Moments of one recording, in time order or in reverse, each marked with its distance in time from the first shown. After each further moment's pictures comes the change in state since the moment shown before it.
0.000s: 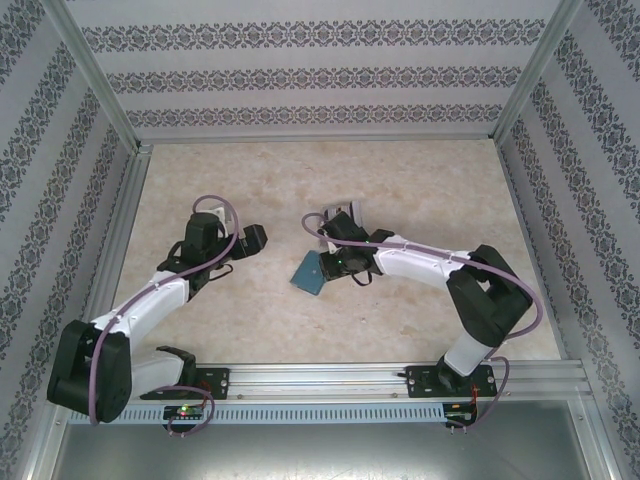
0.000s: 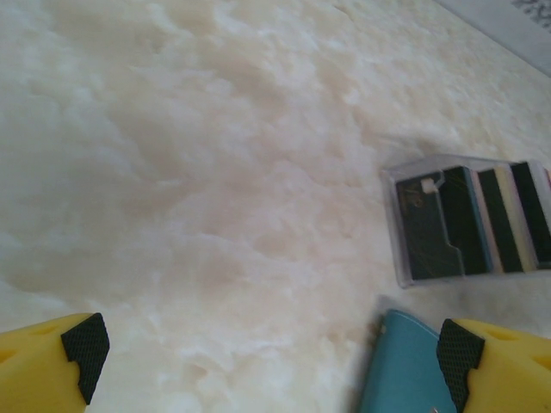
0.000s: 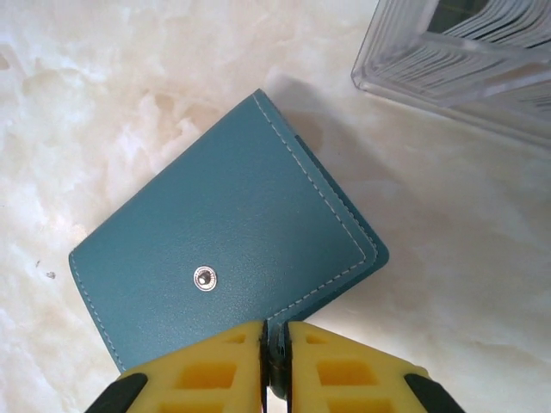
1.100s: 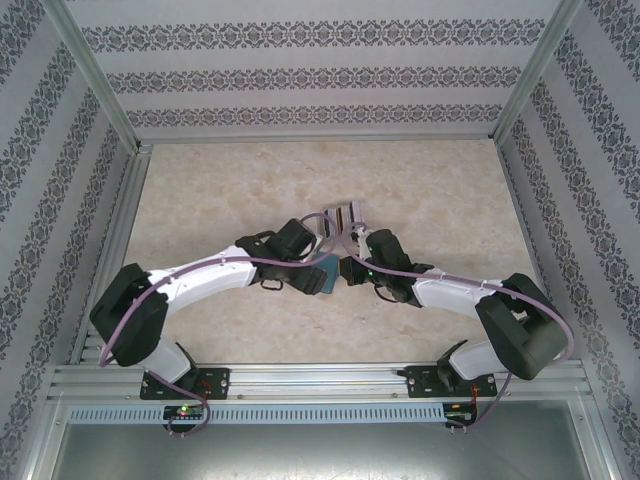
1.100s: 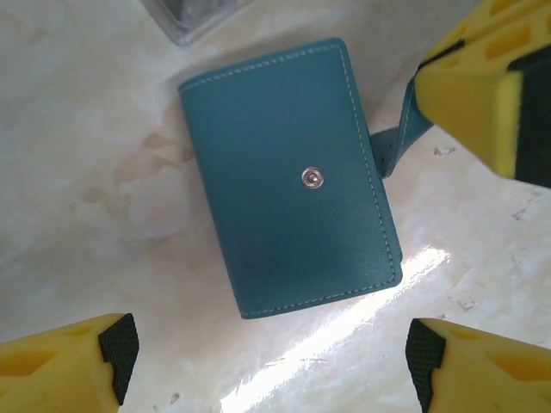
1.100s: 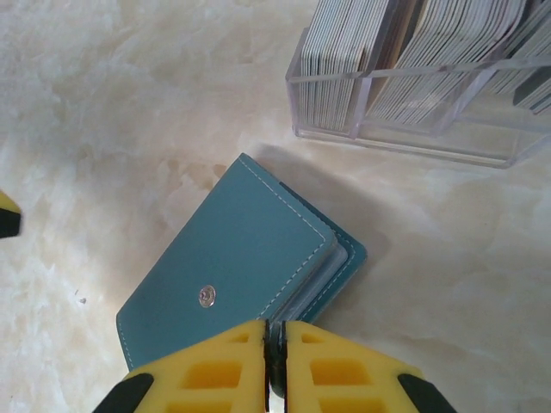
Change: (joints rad) left arm -0.523 0.391 0.436 -0.496 -0.151 0.312; right arm -0.136 -0.234 -0.442 0.553 -0.121 0.058
